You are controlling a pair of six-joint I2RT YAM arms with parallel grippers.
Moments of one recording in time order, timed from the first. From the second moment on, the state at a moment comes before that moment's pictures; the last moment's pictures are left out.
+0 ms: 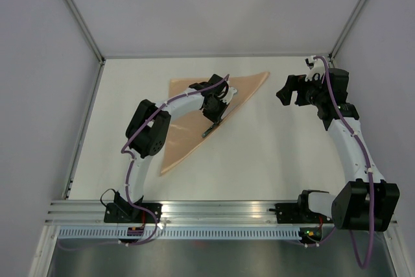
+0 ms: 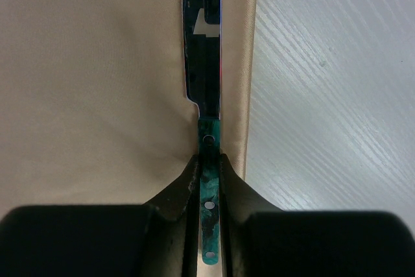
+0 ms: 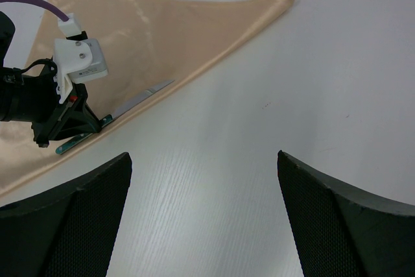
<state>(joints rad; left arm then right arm) -0.65 2.19 1.69 -0.64 0.14 0.07 -0.07 1.23 1.04 -0.32 -0.45 0.03</state>
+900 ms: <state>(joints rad) -0.65 2.19 1.69 -0.64 0.14 0.07 -0.07 1.23 1.04 -0.32 -0.45 0.03</state>
